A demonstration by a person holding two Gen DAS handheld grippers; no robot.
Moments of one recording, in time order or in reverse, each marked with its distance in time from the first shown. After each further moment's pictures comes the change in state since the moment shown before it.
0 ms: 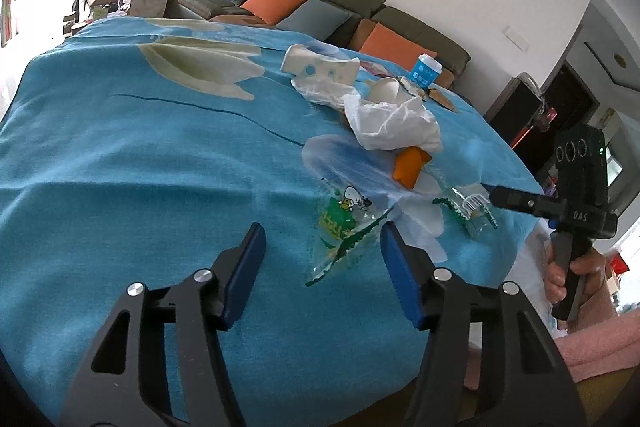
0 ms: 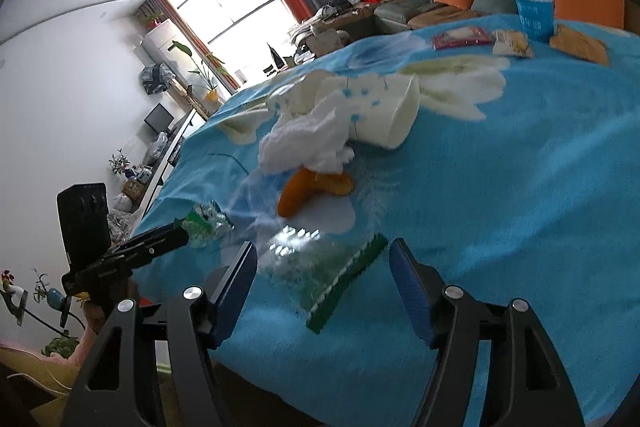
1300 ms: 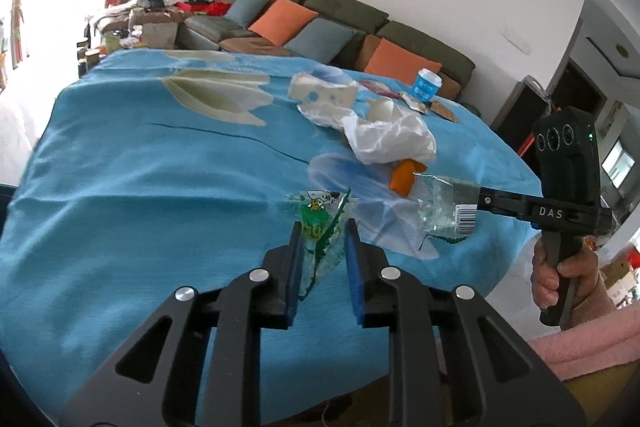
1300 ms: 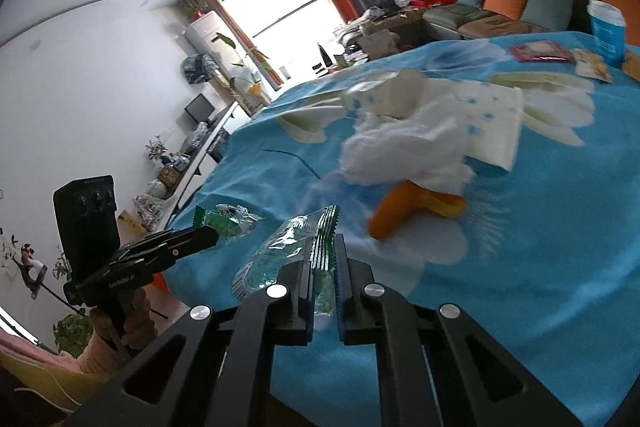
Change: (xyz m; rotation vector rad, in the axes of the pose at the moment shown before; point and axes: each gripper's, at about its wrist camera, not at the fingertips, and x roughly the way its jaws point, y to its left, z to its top) left arm -0.043 -0.007 -0.005 0.045 -0.078 0.074; right arm 0.032 0.051 0.012 -0.091 -0.005 0.143
